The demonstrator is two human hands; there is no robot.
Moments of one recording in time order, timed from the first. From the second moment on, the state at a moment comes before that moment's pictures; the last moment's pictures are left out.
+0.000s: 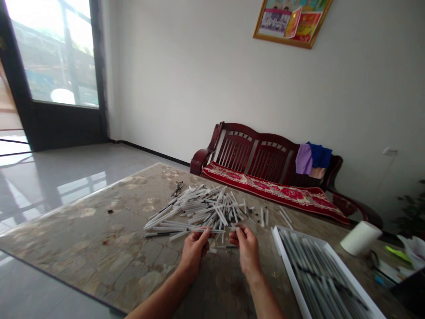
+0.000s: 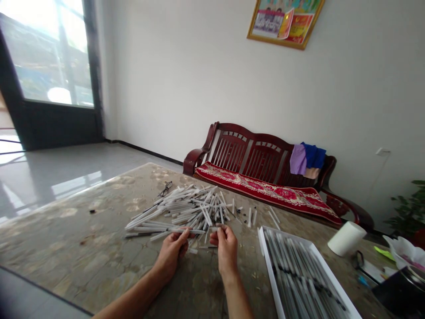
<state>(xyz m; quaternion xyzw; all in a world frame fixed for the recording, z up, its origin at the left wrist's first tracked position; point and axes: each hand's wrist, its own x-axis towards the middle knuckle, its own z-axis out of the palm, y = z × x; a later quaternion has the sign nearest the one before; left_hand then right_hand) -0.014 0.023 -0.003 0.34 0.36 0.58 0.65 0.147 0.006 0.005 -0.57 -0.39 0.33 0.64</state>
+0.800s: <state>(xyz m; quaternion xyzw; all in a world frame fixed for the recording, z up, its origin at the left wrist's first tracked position) -0.015 0.020 -0.004 0.36 0.36 0.57 0.65 0.131 -0.015 0.006 -0.58 -0.48 0.32 0.58</state>
